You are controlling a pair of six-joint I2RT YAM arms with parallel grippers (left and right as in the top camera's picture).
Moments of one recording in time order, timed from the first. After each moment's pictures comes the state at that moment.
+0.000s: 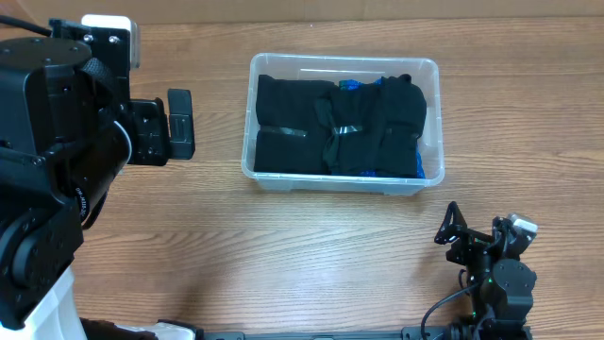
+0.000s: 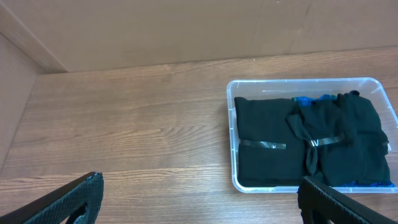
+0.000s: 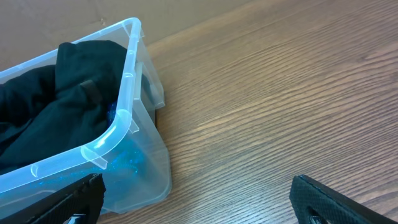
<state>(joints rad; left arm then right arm) -0.26 1.53 2.56 -1.69 -0.17 -0.12 -0.04 0.01 0.16 -0.50 0.09 0.36</state>
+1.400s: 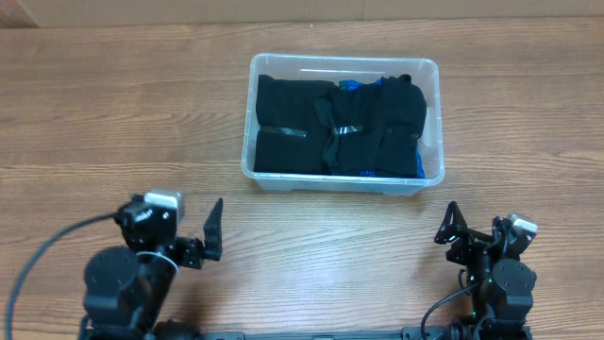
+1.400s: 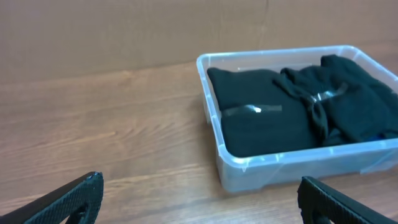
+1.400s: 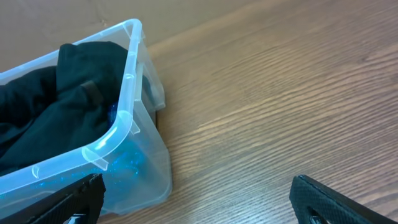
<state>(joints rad) -0.10 0.40 0.70 -0.63 0.11 0.00 -0.04 0.01 0.16 -0.49 0.09 0.36</state>
